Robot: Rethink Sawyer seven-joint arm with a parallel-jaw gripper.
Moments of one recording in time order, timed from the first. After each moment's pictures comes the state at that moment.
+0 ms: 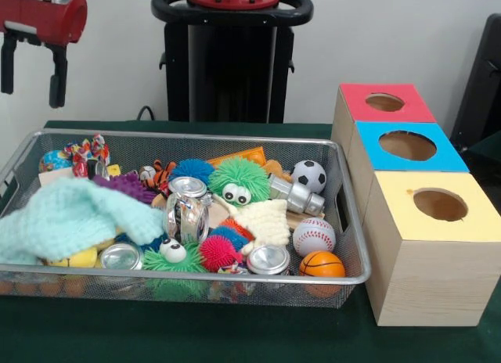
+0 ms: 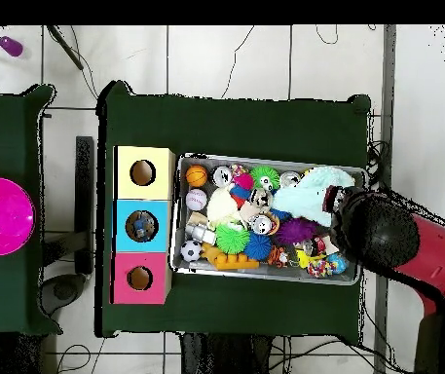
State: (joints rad) arm -0.64 -0.85 0.09 1.62 -0.21 0.55 1.53
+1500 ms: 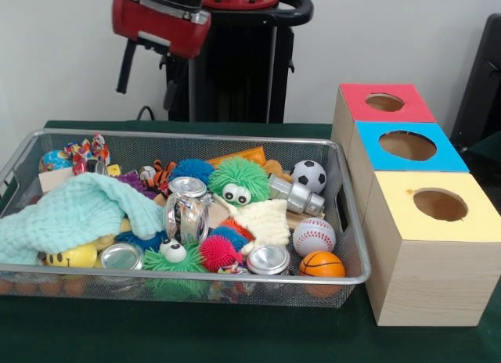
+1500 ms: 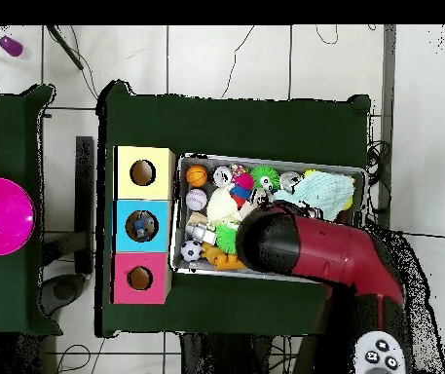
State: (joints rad) arm -0.24 -0.80 -0.19 1.64 -0.21 0.52 1.66
